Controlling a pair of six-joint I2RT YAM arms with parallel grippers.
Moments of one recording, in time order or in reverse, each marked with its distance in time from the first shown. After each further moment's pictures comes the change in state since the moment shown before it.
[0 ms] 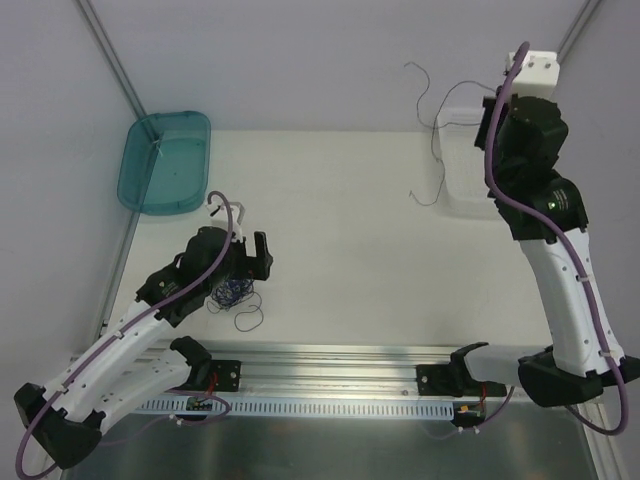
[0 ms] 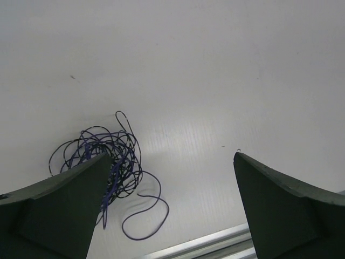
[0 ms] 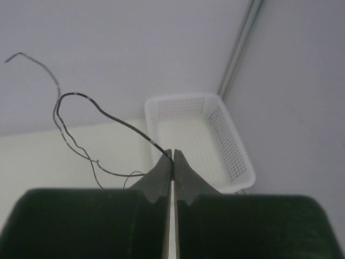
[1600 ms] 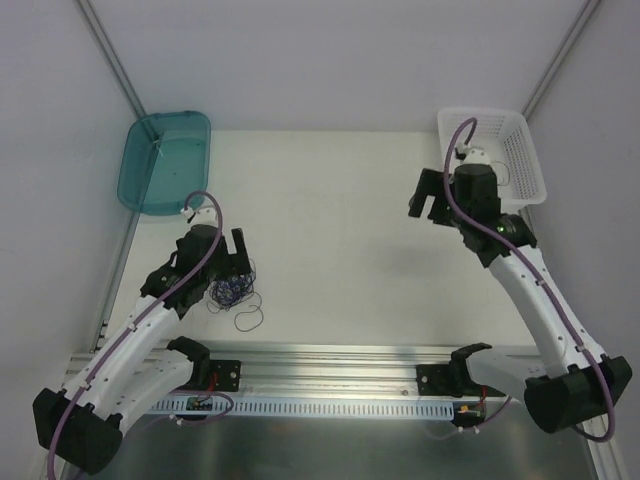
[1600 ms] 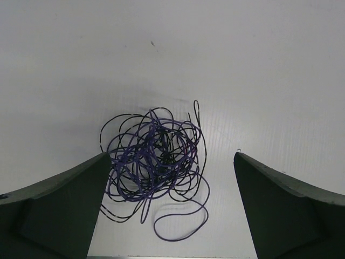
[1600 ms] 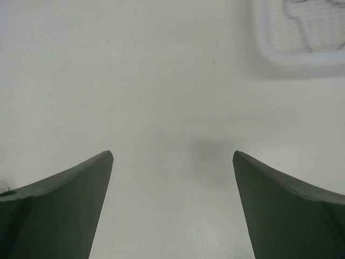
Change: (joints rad) left arm 0.204 0.015 -0.077 -0.043 -0.064 -0.018; right arm -0.162 -0.068 -0.540 0.014 -0.422 0.396
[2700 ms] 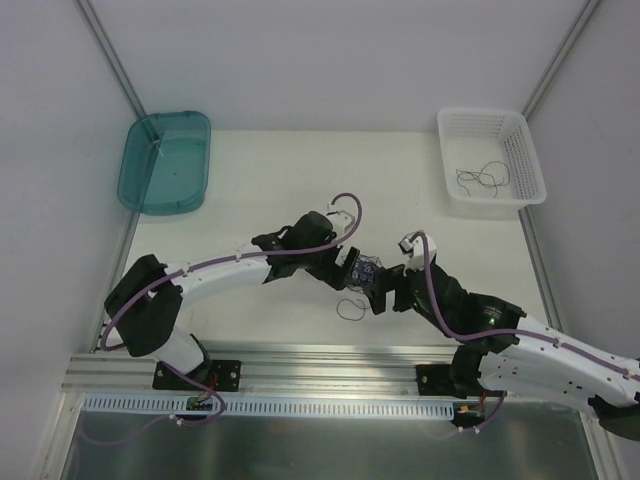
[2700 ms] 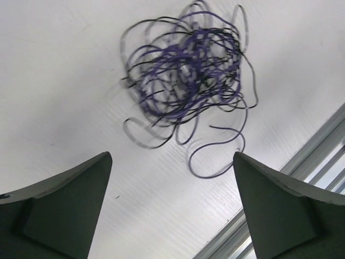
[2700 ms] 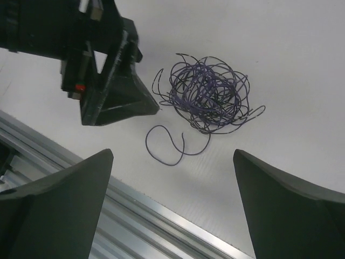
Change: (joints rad) left arm -0.465 0.769 0.319 0.377 0.376 0.147; right arm 0.876 -0.468 -0.539 0.076 0.261 0.151
